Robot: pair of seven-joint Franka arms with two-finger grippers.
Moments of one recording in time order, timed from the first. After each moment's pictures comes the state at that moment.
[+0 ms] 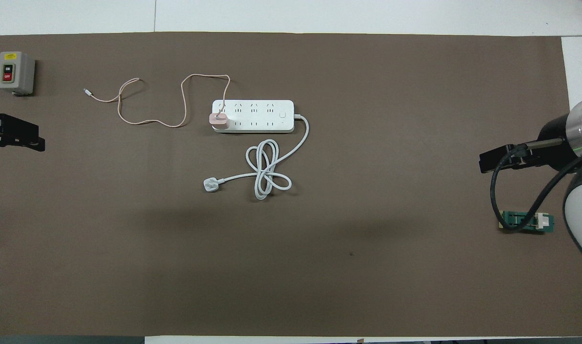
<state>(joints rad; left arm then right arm) 0.01 0.04 -0.02 -1.54 -0.01 1.51 -0.06 -0.02 -0.06 0.08 -1.70 0.01 1.57 -0.03</state>
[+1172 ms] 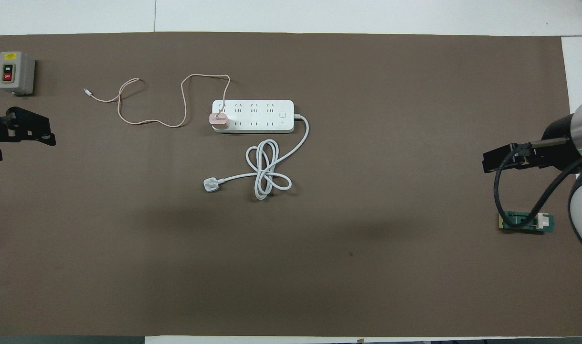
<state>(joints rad) -0.02 0.05 -0.02 -1.57 -0.01 1.55 -0.30 -0.02 -0.06 0.08 -1.70 0.01 1.57 0.04</state>
